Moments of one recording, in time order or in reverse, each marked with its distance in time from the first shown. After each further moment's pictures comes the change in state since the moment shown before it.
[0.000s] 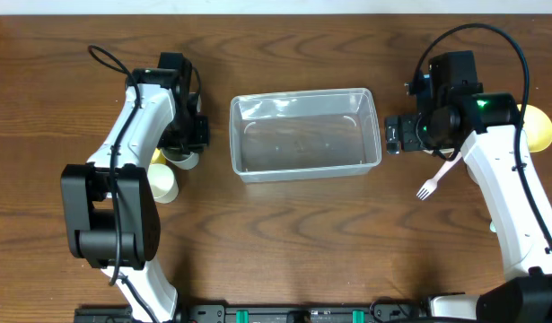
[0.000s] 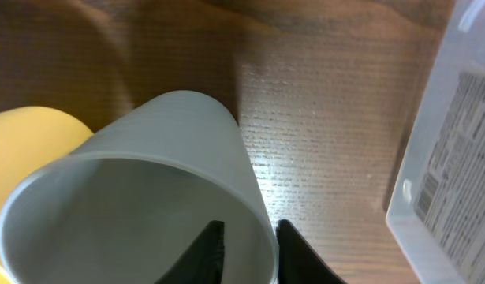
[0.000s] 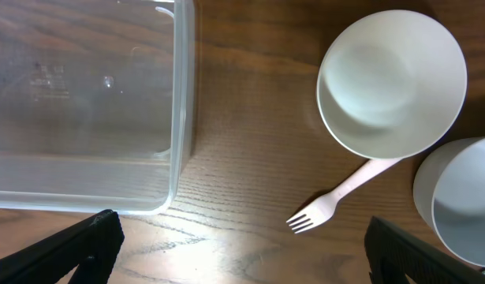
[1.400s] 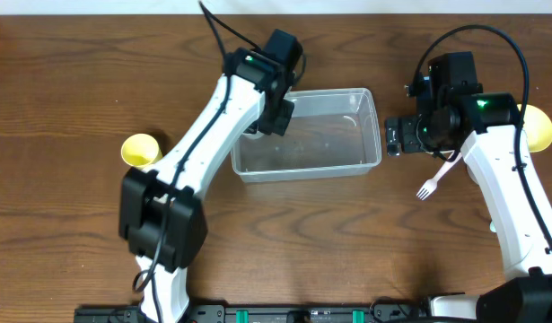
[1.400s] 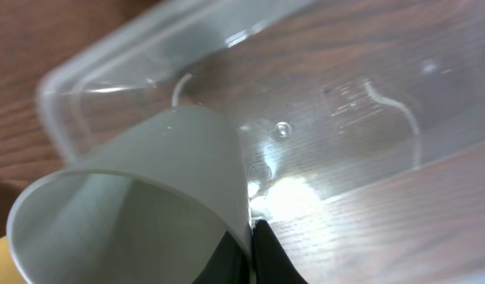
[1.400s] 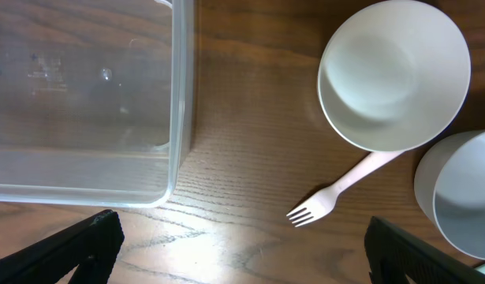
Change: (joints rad) left arm -0.425 0.092 0.369 -0.109 -0.117 0.019; right arm 0.000 0.000 0.000 -0.016 0.001 0.000
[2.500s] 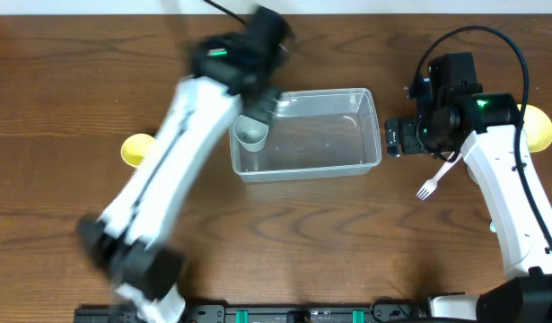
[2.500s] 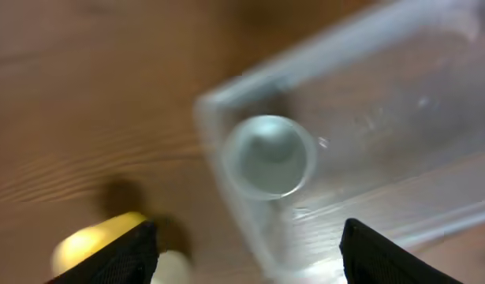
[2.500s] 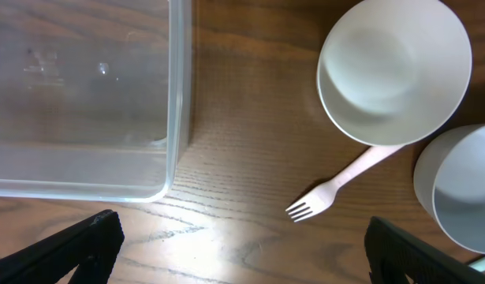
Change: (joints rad) left arm 0.051 -0.237 0.137 -0.113 -0.129 0.050; right arm 0.000 0.001 0.001 -0.014 0.004 0.000
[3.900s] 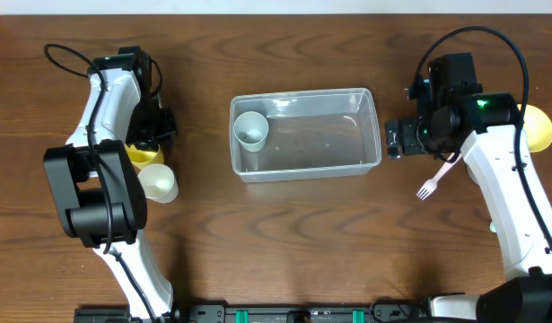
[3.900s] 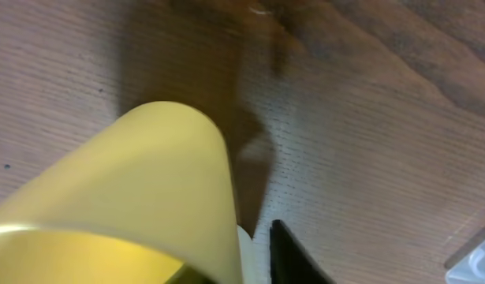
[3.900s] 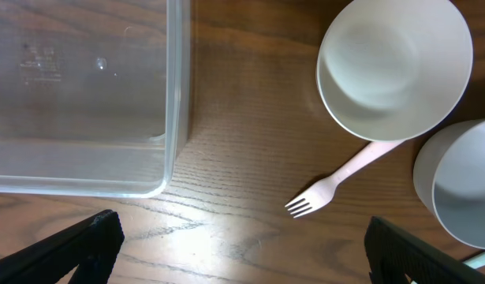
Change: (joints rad) left arm 0.553 0.296 -0.337 0.102 0.204 -0.132; right arm 0.000 0.000 0.000 -0.011 0.003 0.000
